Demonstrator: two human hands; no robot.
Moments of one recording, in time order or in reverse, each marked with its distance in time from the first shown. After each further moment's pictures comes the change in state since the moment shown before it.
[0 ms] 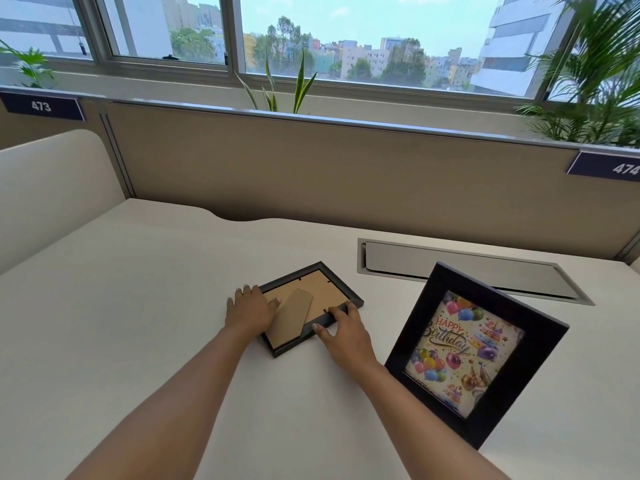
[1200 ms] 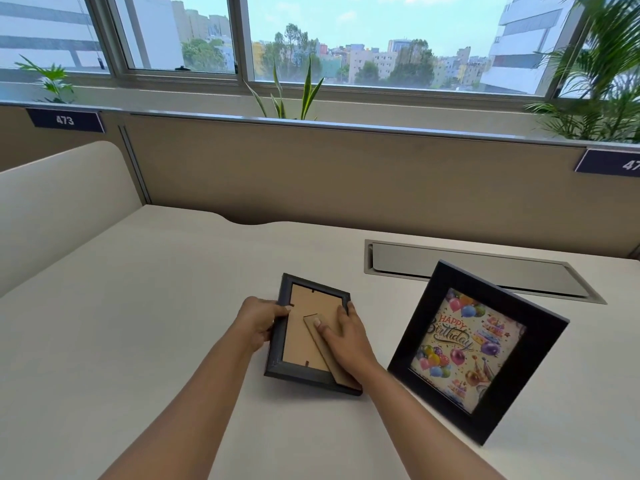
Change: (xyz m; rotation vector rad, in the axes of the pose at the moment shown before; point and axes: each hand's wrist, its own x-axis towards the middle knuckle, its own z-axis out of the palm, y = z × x) left_hand -0.056 0.013 -0.036 -1.171 -0.205 -0.317; right_hand -0.008 -0.003 0.007 0.204 -0.056 0.003
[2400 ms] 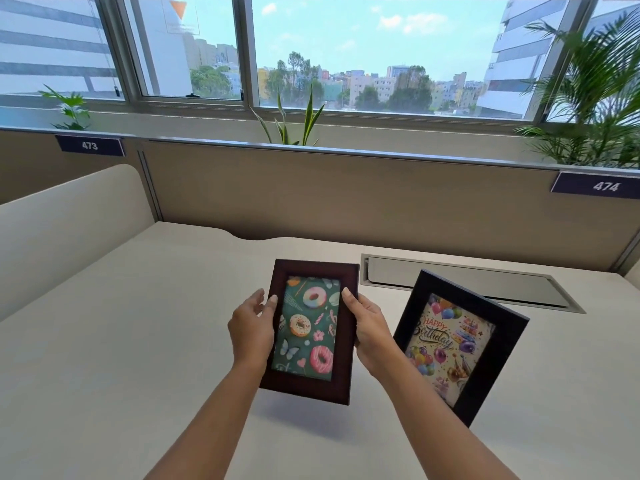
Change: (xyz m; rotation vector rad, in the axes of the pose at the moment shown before) left_hand -0.060 -0.012 0.001 0.085 0.431 0.536; right_hand -0.052 -0.056 -0.061 1.055 -0.089 0.008
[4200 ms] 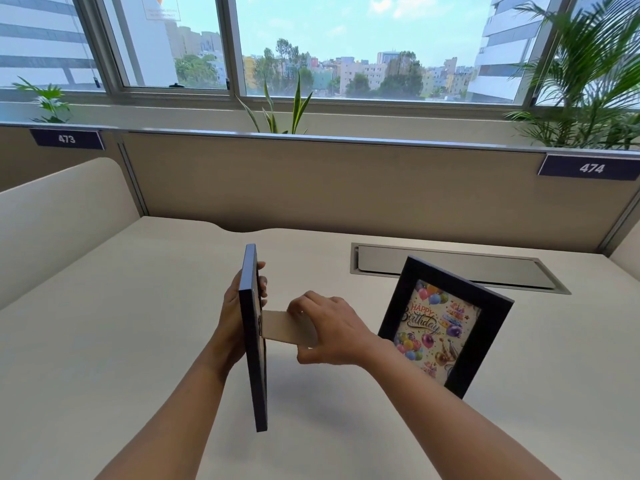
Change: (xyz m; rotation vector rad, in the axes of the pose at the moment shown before) left_hand 0.016 -0.002 -0.002 -0.551 -0.432 0.001; right_hand 0.001 0.010 0.001 -1.556 -0.375 -0.554
